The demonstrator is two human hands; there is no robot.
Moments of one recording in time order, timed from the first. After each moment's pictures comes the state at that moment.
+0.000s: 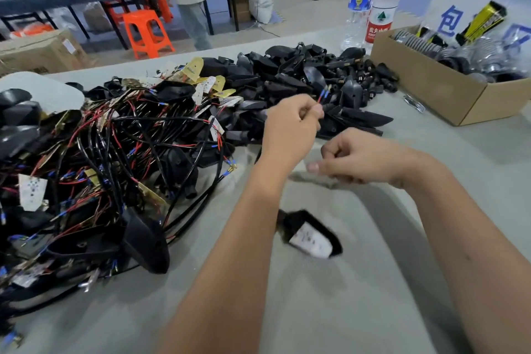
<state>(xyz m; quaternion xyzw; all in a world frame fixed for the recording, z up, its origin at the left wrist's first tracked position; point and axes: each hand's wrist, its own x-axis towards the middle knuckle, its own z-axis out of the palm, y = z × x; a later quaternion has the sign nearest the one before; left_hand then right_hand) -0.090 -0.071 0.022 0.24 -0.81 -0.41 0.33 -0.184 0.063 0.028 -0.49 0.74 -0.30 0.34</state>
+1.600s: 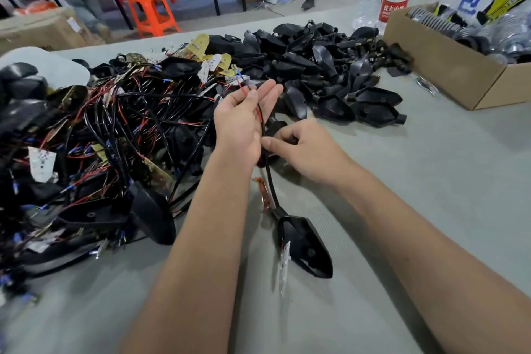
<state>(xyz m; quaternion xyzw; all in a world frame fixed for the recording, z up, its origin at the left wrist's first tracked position) -0.043 -0.102 0.012 0.21 -0.32 -0.82 0.43 -0.113 0.011 -0.004 -0.49 0.72 -0.44 0.21</state>
